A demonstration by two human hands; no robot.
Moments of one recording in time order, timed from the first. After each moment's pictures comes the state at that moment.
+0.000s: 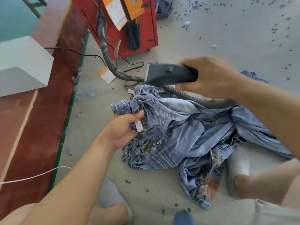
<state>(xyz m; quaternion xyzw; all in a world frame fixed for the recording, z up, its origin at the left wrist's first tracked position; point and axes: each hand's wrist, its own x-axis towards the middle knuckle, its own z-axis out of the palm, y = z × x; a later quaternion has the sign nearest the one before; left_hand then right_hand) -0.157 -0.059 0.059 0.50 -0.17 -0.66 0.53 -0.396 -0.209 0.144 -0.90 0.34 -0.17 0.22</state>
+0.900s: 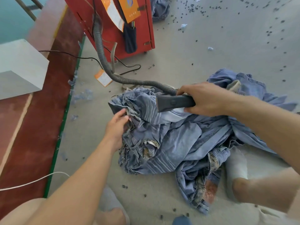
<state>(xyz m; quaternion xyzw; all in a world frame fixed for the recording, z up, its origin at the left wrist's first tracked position) -0.122 -0.081 -0.026 0.74 -0.16 -0.48 0.45 -0.412 -0.215 0.094 -0.91 0.37 0.02 0.18</state>
